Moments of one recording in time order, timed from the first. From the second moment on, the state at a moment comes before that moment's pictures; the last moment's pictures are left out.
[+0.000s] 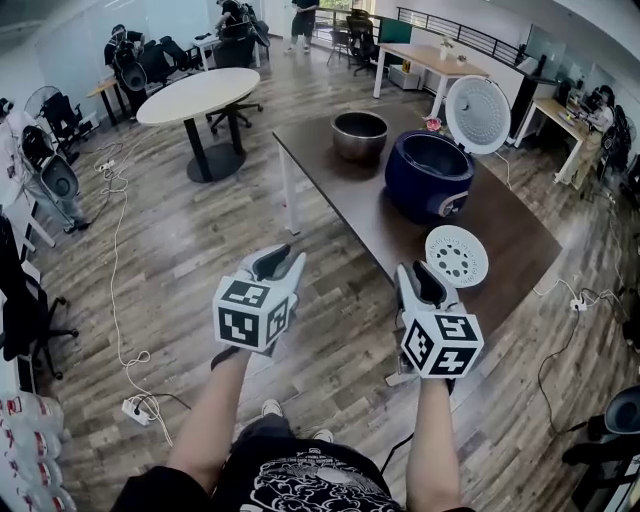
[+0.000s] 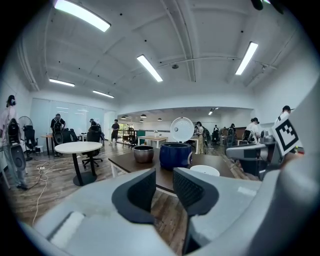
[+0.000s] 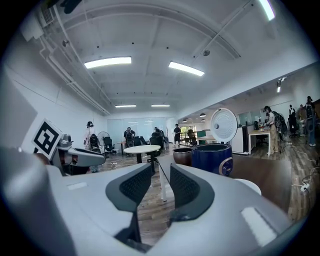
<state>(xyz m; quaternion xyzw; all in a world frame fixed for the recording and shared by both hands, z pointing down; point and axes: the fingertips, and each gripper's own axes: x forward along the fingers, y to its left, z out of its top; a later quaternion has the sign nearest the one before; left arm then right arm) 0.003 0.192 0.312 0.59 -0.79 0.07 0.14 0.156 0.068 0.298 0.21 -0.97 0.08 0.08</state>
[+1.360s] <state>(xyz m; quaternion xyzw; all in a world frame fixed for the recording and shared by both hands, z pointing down) -0.291 0.019 0.333 0.69 -0.71 0.07 0.16 -0.091 -0.062 0.310 0.35 -0.93 0.10 0.09</state>
